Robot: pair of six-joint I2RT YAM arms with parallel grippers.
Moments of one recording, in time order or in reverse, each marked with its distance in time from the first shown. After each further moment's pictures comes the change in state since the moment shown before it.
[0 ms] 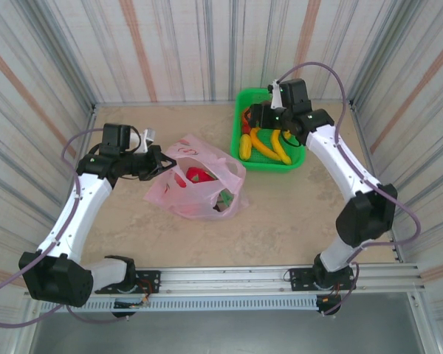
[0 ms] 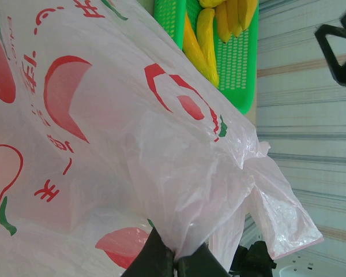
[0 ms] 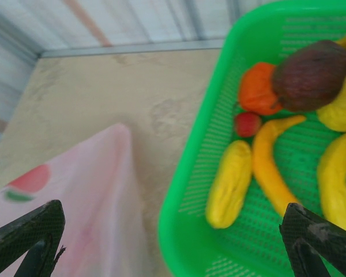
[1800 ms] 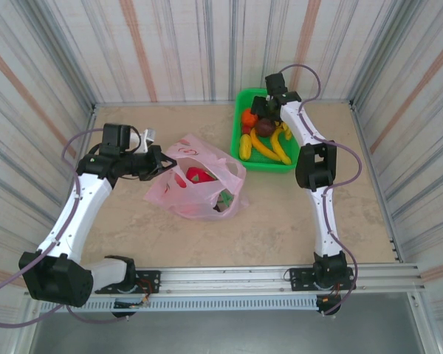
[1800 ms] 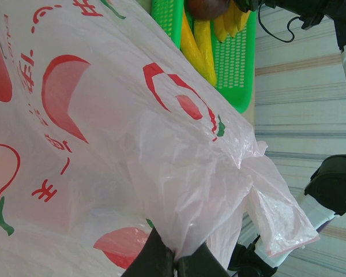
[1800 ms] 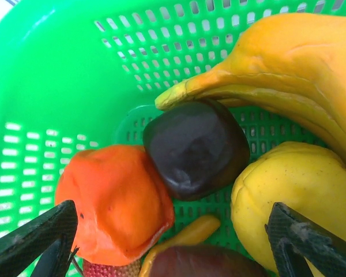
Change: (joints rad) left arm 0.000 0.000 0.000 0.000 0.008 0.000; right arm -0.096 0.854 0.805 -0.178 0.177 0.095
